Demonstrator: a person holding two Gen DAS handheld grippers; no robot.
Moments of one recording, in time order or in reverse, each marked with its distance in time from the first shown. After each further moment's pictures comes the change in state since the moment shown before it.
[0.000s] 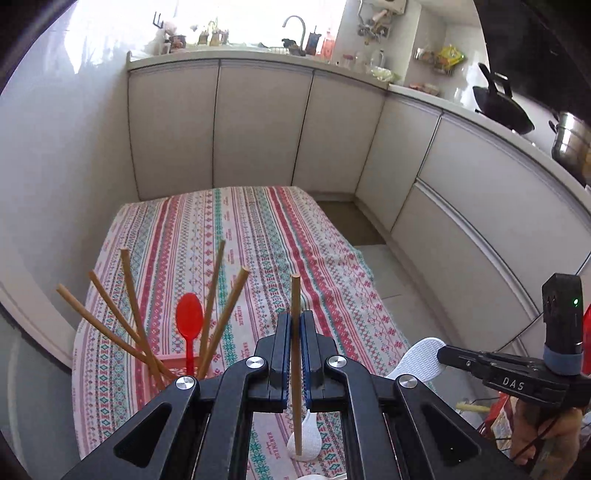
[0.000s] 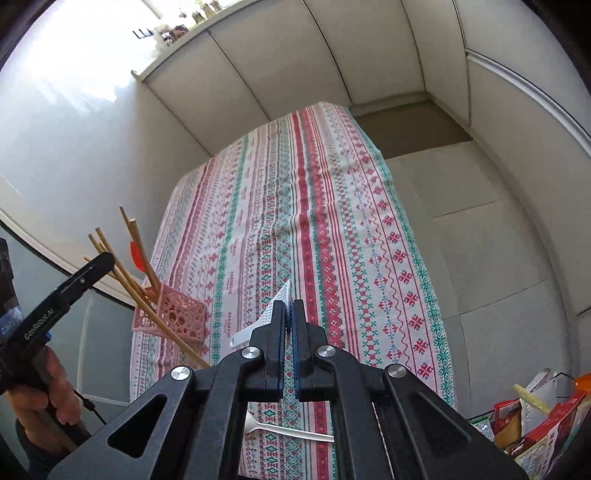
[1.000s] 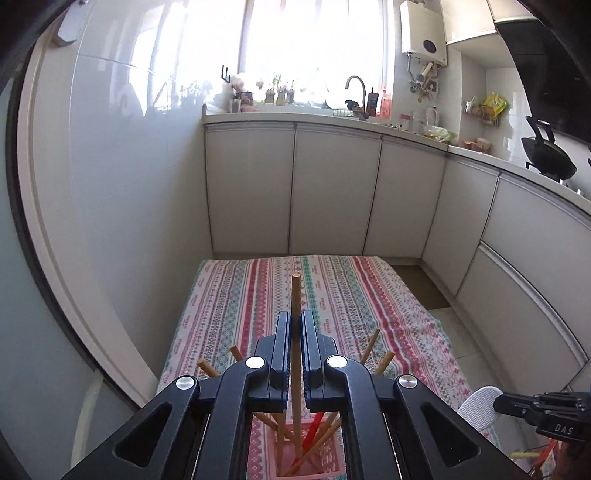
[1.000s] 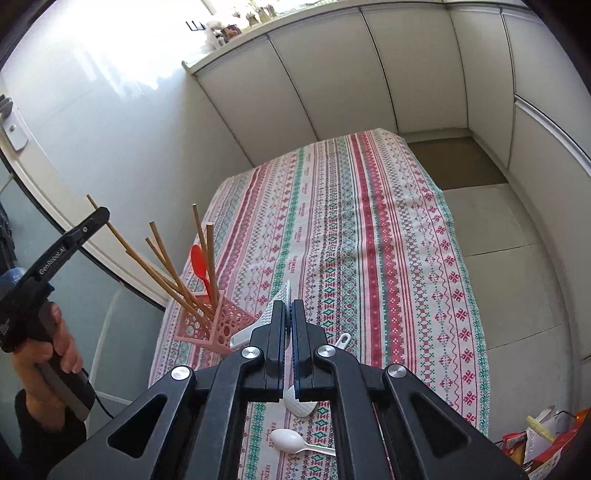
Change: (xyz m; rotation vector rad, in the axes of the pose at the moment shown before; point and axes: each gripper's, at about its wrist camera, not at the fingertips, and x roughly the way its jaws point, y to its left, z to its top) left arm -0.033 0.083 0.022 -0.037 -0.232 0.246; right arm 0.011 0.084 0.007 -0.138 -0.042 0.050
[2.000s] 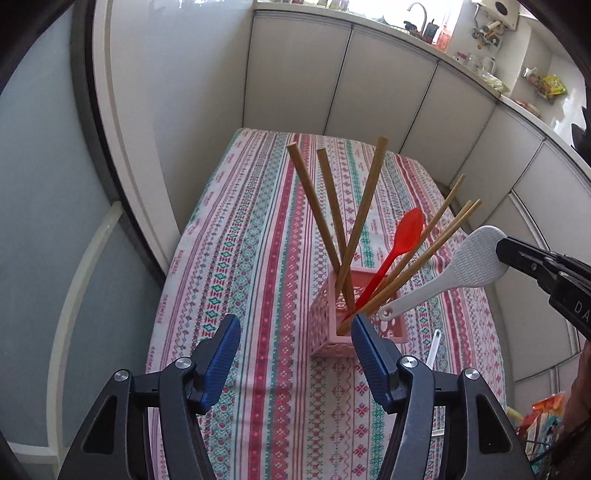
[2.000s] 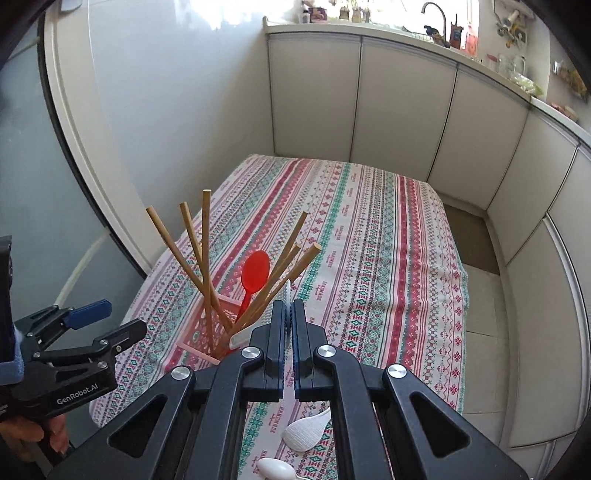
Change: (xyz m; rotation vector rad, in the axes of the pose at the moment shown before) left arm 0.007 0.060 -0.099 -0.175 0.406 0.036; right arm 0.063 0.130 0.015 -0.406 0.052 -0.181
